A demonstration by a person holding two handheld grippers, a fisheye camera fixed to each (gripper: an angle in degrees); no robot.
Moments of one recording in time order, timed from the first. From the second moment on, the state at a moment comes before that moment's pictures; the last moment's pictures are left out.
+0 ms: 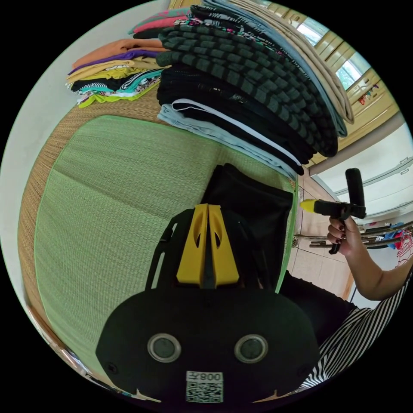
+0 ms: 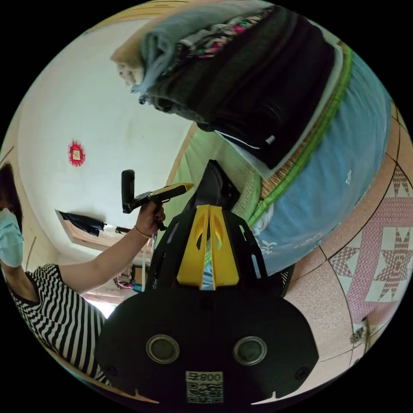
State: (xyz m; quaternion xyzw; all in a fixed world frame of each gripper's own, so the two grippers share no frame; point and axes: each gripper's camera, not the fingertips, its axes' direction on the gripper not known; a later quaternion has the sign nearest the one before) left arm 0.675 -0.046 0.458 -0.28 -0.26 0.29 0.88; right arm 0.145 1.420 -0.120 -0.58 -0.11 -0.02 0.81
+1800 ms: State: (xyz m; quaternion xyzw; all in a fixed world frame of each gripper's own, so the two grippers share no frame) left arm 0.328 0.082 0.223 -0.16 -0.40 -0.01 0.90; right arm -0.343 1.368 0.097 -0.63 0.02 -0.40 0.66
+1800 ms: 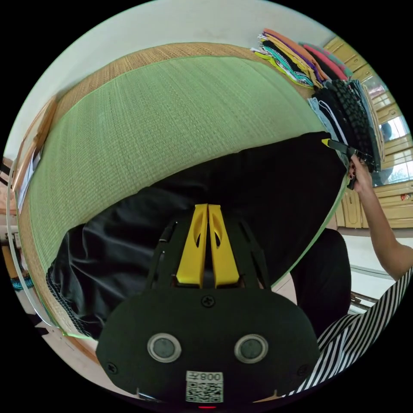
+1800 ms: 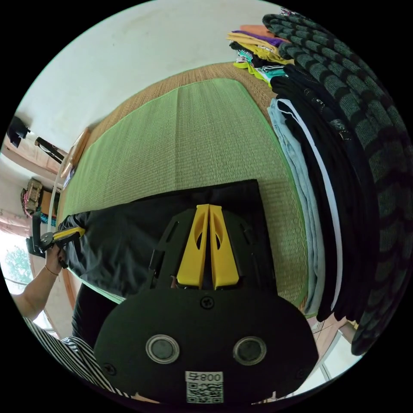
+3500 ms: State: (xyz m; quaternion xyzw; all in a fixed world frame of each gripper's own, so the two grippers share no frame) left arm -0.069 0.099 0.180 -0.04 -0.34 -0.08 0.93; right arm -0.823 1.479 -0.010 -0.74 -0.35 -0.49 0.31
